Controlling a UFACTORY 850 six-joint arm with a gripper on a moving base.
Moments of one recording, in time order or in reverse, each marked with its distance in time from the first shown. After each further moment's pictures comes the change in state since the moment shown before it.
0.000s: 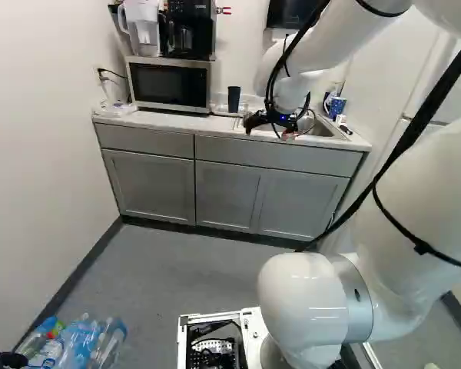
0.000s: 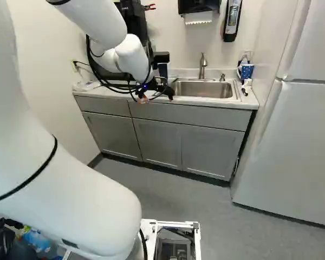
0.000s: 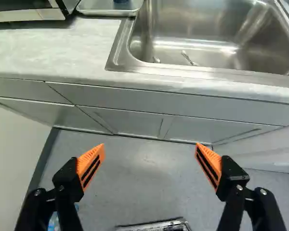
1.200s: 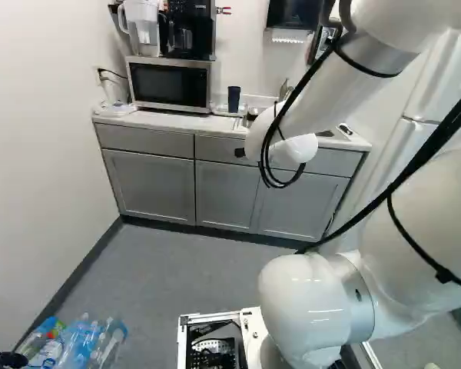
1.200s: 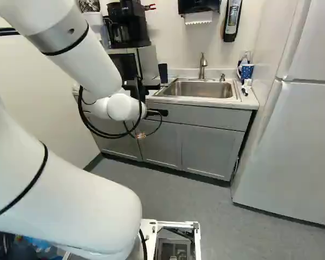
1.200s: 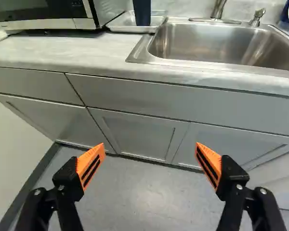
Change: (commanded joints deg) arm 3.5 4.6 24.3 0.7 36.7 -1.4
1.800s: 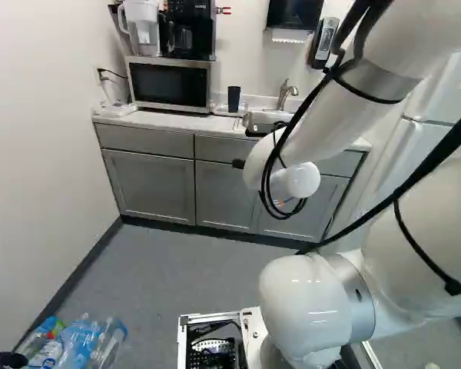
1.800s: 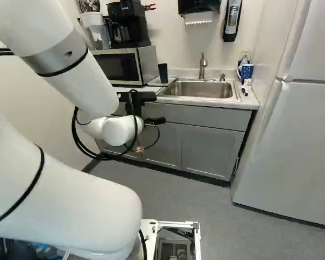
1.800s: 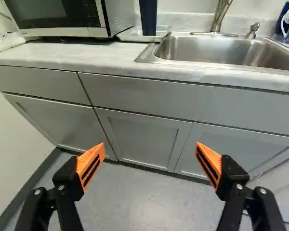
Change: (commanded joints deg) arm 1.3 1.7 9.2 0.3 13.9 -0.5
